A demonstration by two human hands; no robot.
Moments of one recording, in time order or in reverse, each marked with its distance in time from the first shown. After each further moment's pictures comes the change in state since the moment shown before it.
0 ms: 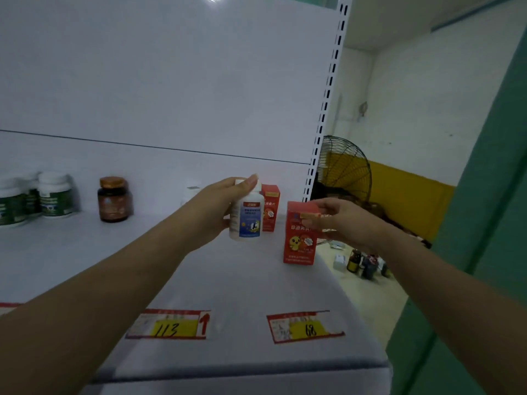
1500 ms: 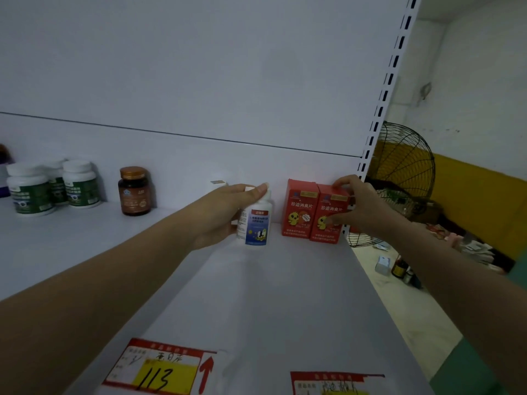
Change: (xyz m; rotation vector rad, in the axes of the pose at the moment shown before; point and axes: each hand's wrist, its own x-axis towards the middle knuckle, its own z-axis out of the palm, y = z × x) left_hand 0.055 -0.034 -0.039 -0.010 0.036 -0.126; right_hand 0.133 0.037 -0.013 -0.524 0.147 -0.306
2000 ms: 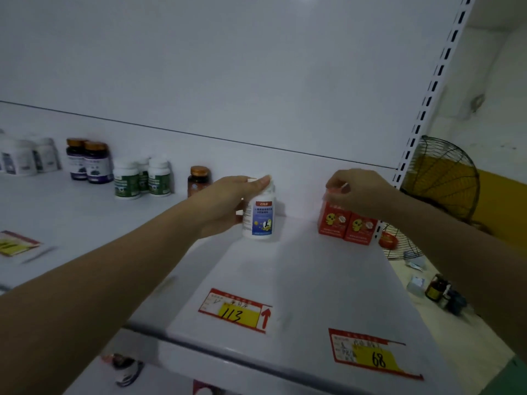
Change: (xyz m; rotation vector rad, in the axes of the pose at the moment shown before) left_hand -0.090 0.027 -0.033 -0.035 0.175 0.036; right_hand -0.029 -0.125 0.007 -0.464 -0.095 -0.225
